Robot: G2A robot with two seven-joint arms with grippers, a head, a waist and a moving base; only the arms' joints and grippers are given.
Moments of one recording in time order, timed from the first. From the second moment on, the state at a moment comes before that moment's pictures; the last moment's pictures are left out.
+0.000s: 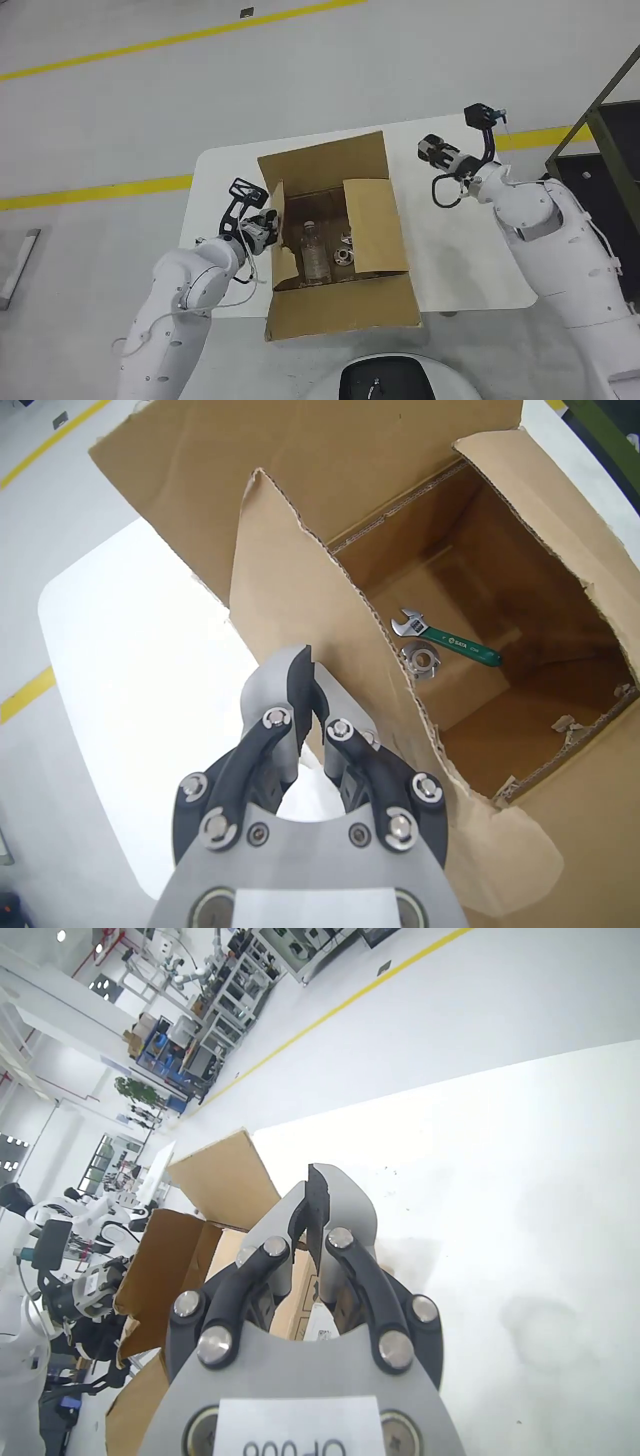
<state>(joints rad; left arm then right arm) 1.02 -1.03 -1.26 -1.78 0.98 -0.21 -0.88 -0.79 -1.24 1.31 -1.26 -0.38 -0.12 0.53</state>
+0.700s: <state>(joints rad) 0.98 -1.03 -1.23 -1.71 0.96 -0.31 -0.94 -0.49 -1.32 1.09 -0.84 -0.26 -0.38 0.60</state>
